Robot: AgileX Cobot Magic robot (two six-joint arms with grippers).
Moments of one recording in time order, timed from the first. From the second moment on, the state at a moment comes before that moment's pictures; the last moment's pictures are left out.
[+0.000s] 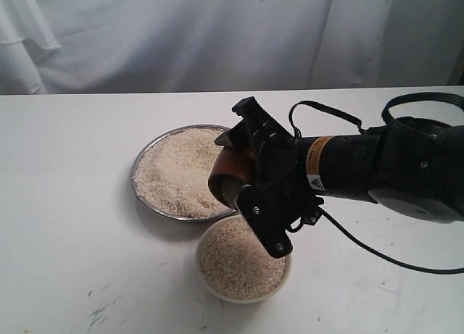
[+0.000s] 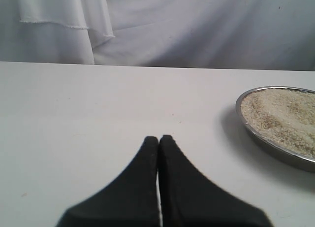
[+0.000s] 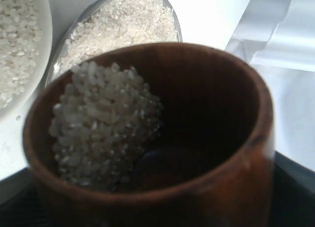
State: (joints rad) left arm 0.01 0.01 0.00 -0.04 0.29 0.01; right arm 0.76 1.62 -0.82 -0.64 -0.15 -1.17
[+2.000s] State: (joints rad) left arm 0.01 0.01 0.00 -0.04 0.29 0.01; right arm 0.76 1.64 -0.82 -0.65 -0.19 -1.80
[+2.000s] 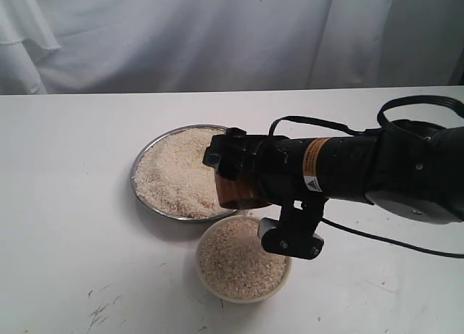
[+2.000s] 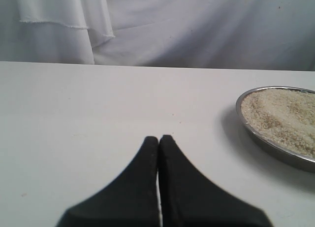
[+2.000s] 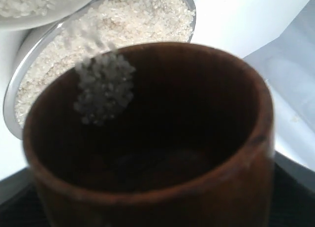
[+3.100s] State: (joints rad) left arm 0.01 0.01 0.00 -0.04 0.29 0.01; right arm 0.77 1.63 -0.82 -0.64 -0.25 -2.01
